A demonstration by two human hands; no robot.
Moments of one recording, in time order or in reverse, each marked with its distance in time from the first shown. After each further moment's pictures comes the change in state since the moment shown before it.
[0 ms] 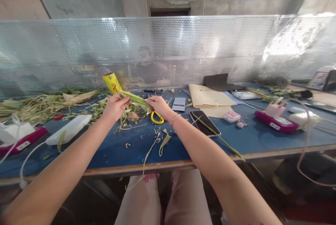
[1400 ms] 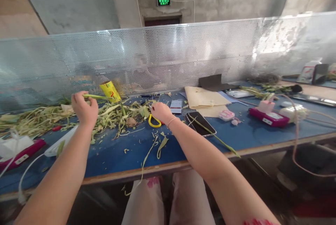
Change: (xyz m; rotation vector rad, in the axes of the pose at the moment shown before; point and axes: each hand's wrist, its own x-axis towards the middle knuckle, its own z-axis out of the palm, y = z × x) left_hand 0.026 0.045 -0.072 1.272 0.538 0.815; right_hand 0.003 0.019 -0.016 -1.132 0.127 -0.097
